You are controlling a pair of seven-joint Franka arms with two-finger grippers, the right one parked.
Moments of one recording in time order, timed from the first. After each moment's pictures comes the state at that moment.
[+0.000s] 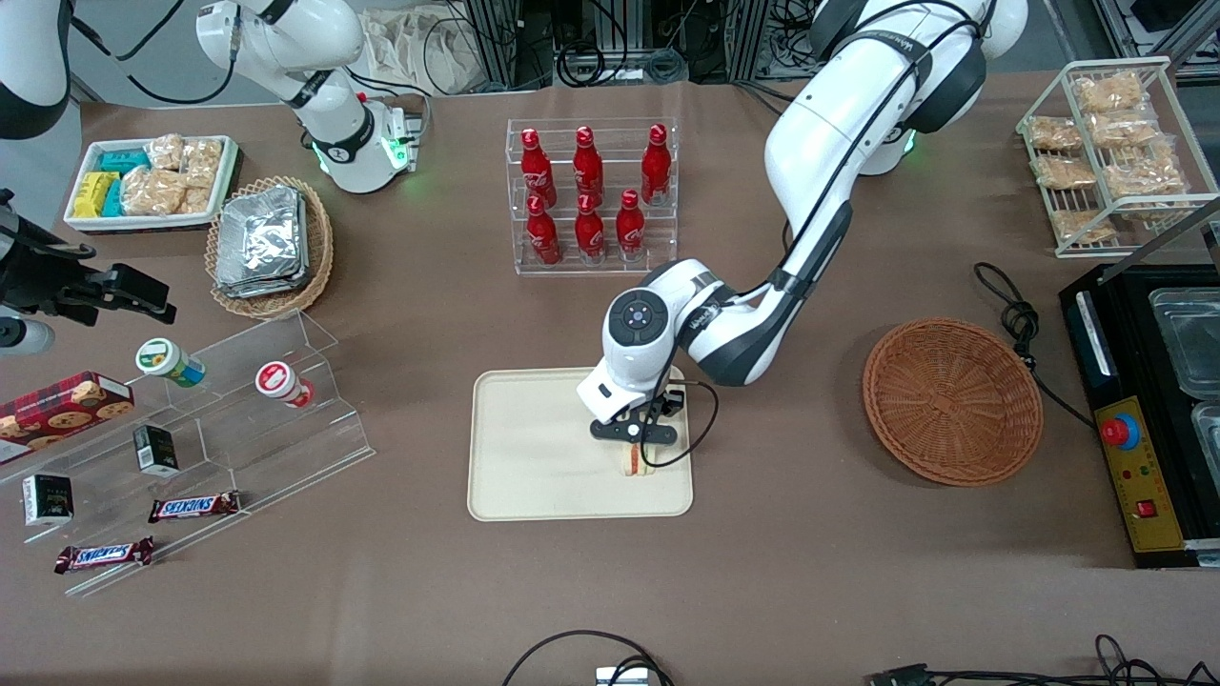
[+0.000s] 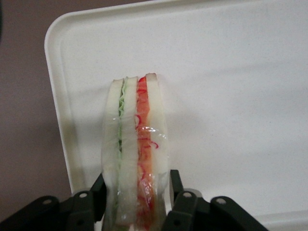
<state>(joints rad) -0.52 0.87 -0.27 -1.30 0.29 2.18 -0.76</state>
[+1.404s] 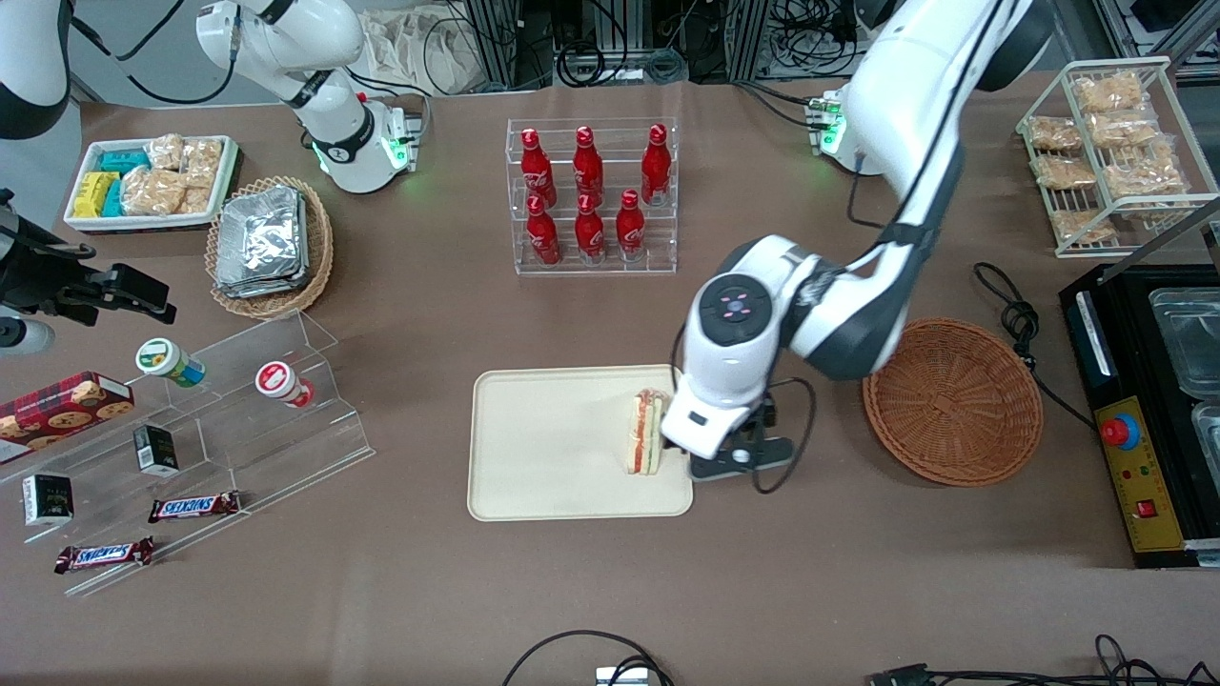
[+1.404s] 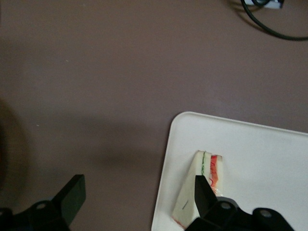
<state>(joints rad) -0.36 0.65 -0.25 -1.25 0.29 1.96 -0.88</state>
